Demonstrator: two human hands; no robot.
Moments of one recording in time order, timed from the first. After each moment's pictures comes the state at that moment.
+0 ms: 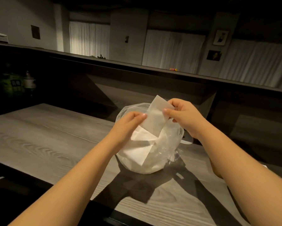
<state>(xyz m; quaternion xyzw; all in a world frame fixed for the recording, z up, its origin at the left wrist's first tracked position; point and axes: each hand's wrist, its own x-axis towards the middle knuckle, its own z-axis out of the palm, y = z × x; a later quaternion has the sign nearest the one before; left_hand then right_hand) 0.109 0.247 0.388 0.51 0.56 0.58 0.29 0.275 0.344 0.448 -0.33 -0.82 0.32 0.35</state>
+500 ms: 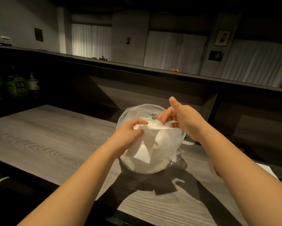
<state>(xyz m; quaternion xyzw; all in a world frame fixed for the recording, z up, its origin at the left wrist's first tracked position) 0.107 0.247 0.379 0.48 0.63 0.52 0.31 0.274 0.334 0.446 -0.31 -0.78 0.44 0.32</state>
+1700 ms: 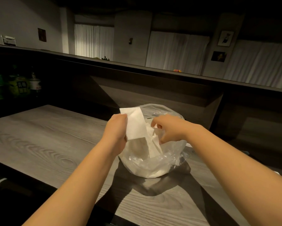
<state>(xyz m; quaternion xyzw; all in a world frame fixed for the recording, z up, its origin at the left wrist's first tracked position) 0.101 0.247 0.402 0.22 0.54 0.73 0.36 0.236 0.371 0.431 -0.31 -0.95 -0.02 -0.01</state>
